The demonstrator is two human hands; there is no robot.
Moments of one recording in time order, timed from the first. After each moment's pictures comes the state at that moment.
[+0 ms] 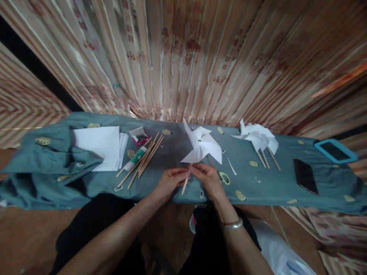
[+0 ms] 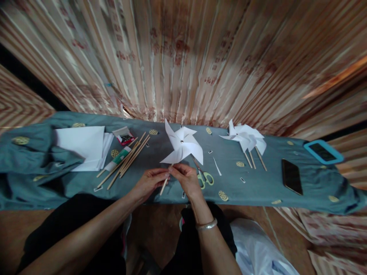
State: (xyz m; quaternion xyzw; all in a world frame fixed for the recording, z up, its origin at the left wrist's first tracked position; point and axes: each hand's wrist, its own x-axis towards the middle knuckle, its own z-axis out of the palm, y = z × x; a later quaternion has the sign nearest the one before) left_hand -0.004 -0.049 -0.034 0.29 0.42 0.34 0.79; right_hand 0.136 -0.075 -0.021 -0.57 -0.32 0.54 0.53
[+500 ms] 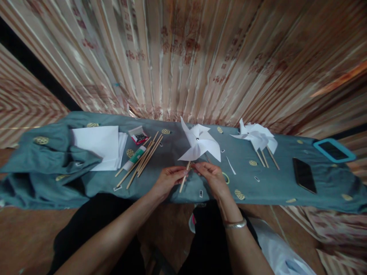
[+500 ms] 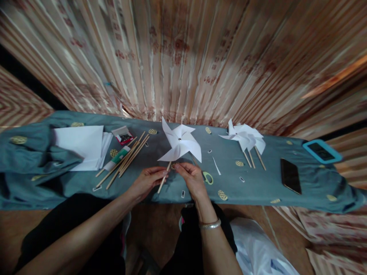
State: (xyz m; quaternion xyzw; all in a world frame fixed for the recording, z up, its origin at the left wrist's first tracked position) left_hand -0.006 -0.047 -0.030 0.28 0.43 0.34 0.79; right_hand 0.151 -0.079 -0.019 -0.59 -0.35 0.50 0.53
